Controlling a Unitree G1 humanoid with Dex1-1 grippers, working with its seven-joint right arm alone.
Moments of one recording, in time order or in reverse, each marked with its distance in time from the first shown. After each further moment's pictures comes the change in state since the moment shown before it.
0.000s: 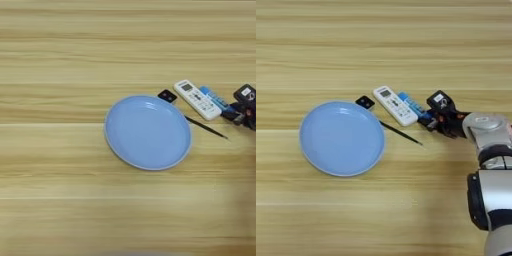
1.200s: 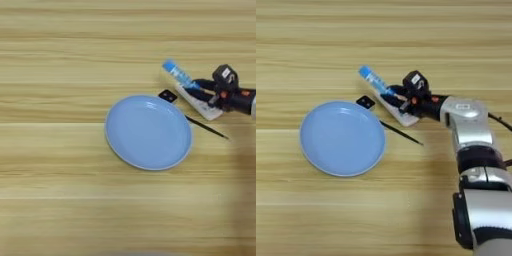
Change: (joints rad) arm 0.193 0.129 -0.082 -0.555 0.220 0.104 0.242
